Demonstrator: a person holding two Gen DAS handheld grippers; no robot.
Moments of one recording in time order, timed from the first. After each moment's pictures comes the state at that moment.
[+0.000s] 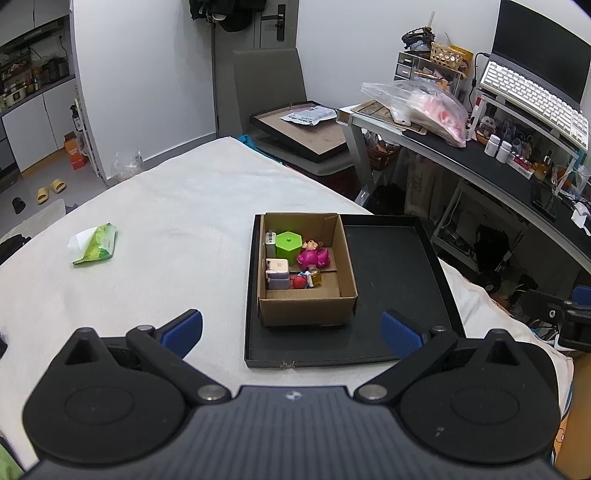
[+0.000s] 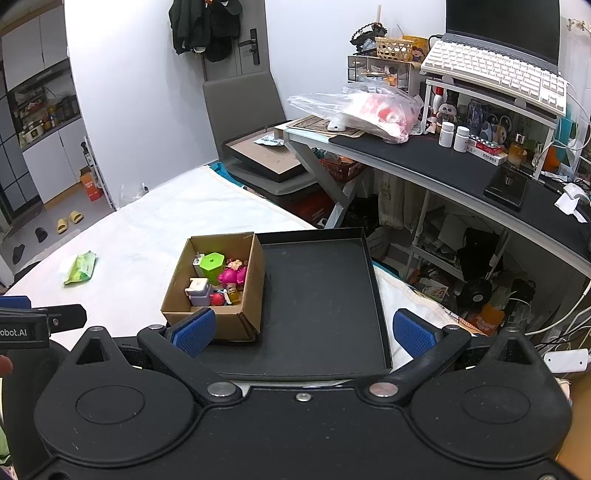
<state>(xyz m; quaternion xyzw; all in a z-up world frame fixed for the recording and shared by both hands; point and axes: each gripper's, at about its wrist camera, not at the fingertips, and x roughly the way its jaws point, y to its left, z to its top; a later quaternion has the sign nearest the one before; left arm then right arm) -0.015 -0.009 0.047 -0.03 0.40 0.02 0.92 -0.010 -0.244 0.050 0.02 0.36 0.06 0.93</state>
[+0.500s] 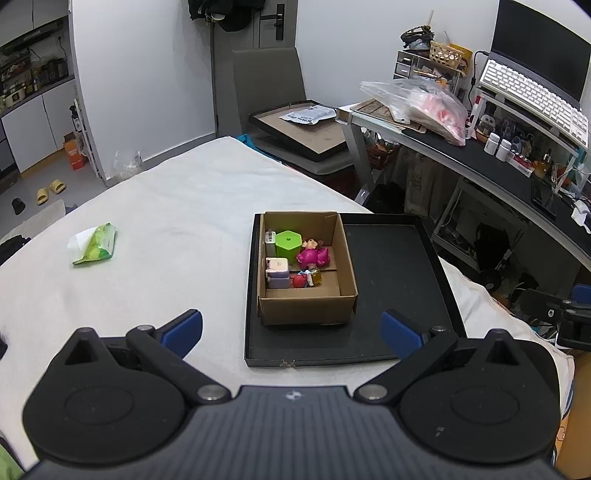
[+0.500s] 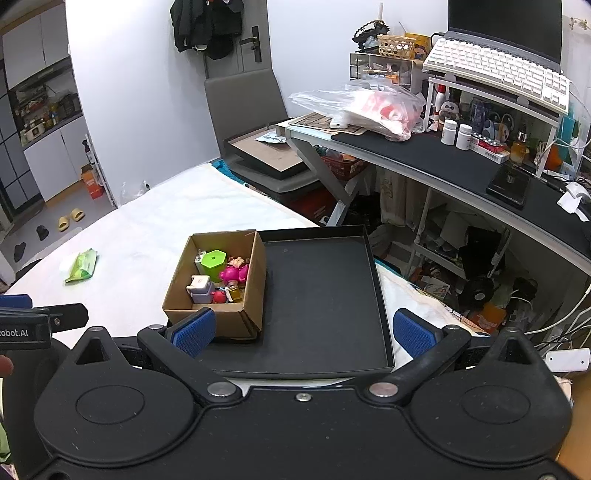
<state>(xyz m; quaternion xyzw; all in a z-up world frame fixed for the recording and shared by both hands) -0.017 -0.010 0.045 -0.03 0.40 0.02 0.92 -0.009 -0.245 0.048 0.02 0.36 0.07 0.93</state>
